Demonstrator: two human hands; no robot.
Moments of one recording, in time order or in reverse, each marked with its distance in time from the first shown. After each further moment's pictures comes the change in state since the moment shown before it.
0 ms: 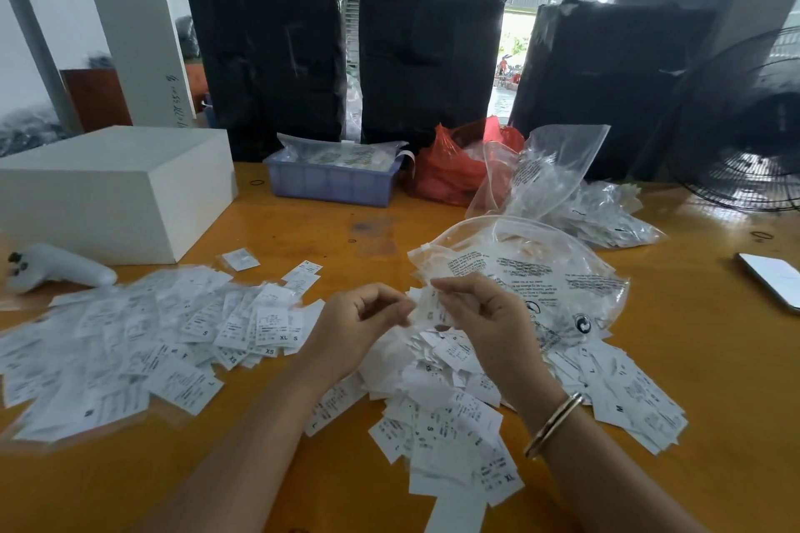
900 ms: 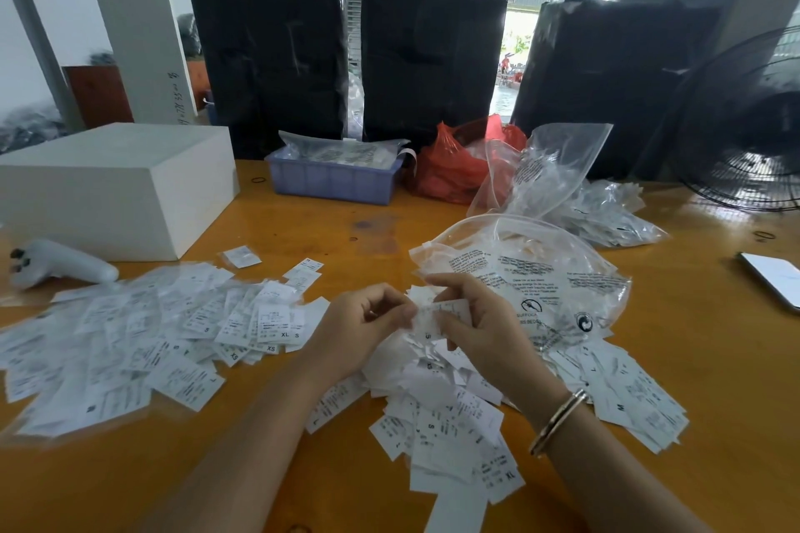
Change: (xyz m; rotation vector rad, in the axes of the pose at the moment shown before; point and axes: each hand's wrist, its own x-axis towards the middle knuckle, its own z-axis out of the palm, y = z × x) left_hand 0.001 -0.003 0.000 0.077 -0.049 -0.018; right_hand 0.001 0.009 -0.002 -0.098 -0.178 0.081
